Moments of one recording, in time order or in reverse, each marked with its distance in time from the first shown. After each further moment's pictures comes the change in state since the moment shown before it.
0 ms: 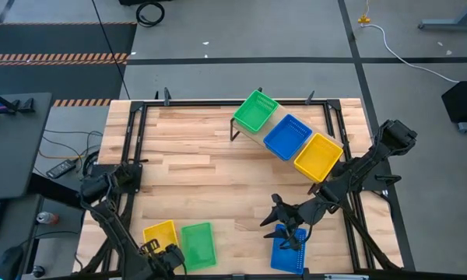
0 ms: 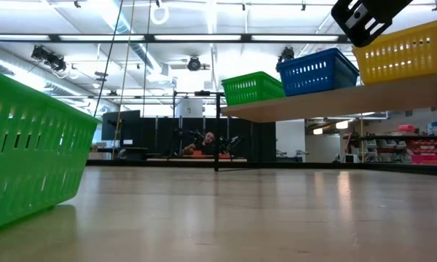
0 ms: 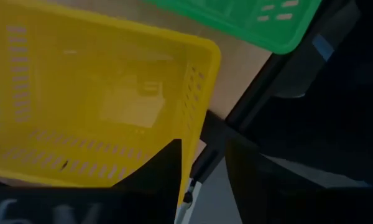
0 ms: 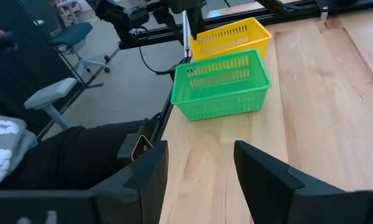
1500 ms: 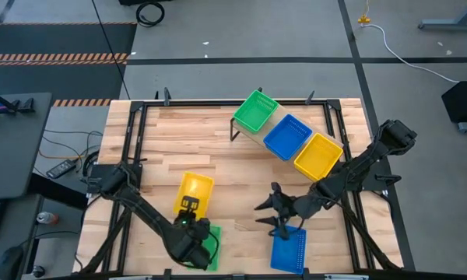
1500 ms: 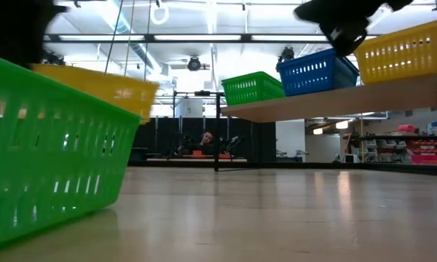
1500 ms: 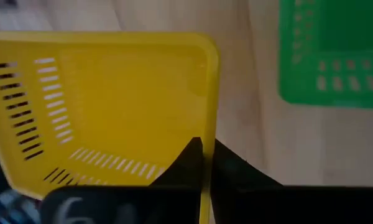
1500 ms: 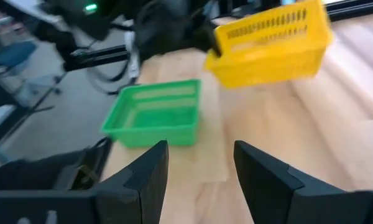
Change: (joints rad) left arm 0.277 0.042 0.004 -0.373 -0.391 0.997; right arm -0.056 0.000 0.000 -0.006 0.150 -0.003
